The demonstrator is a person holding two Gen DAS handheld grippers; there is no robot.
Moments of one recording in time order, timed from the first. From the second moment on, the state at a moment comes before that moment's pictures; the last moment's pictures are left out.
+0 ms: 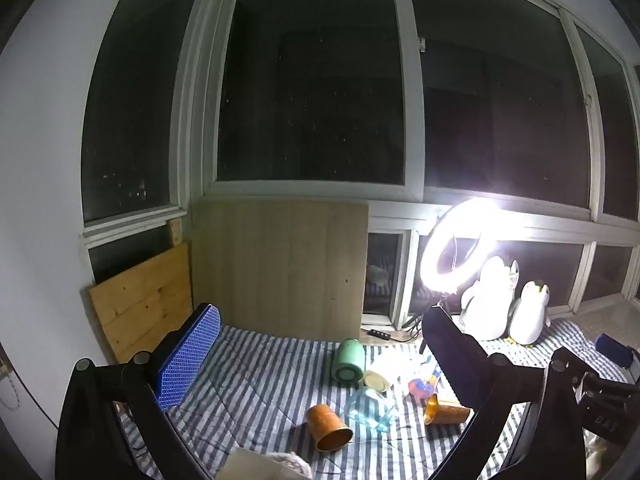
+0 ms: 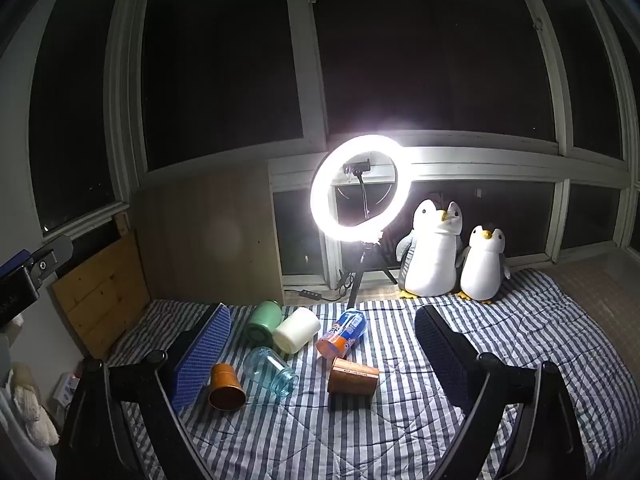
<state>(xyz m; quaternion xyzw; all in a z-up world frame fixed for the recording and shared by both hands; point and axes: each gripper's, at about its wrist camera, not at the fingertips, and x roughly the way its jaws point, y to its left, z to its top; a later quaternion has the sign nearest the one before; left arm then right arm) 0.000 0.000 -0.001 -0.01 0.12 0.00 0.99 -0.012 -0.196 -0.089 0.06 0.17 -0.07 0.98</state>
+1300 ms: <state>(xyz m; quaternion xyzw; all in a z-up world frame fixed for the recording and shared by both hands) -0.007 0.008 -0.002 -0.01 0.14 0.00 0.99 -0.032 -0.191 -0.079 0.04 0.16 -0.07 0.98</state>
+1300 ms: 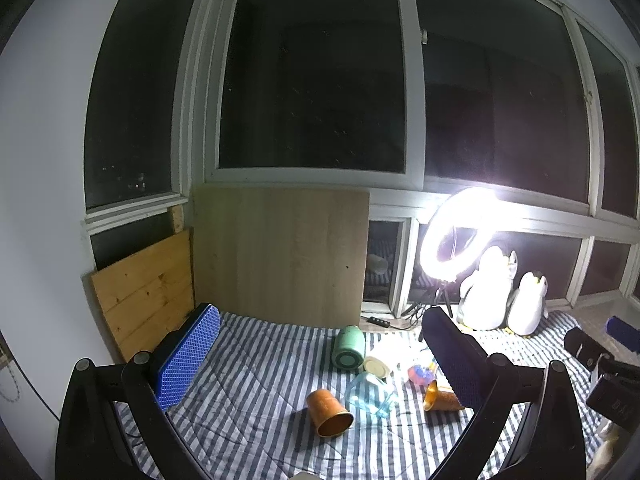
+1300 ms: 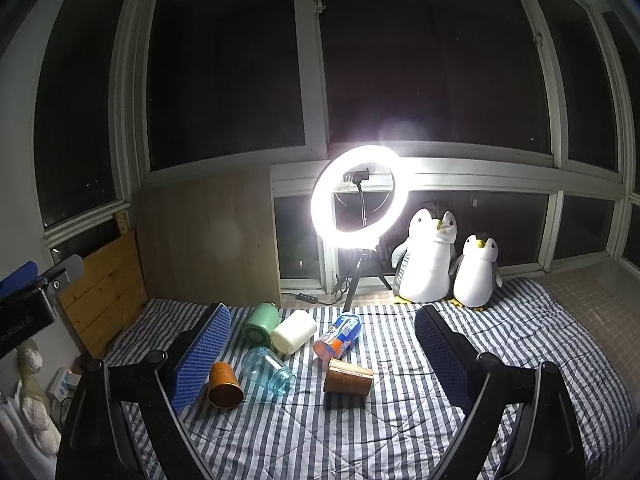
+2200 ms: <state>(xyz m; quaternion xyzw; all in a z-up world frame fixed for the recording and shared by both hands) -0.005 0.002 -0.016 -0.01 0.14 0.00 0.99 -0.033 -0.189 -0.077 0.04 0.16 -0.07 0.98</state>
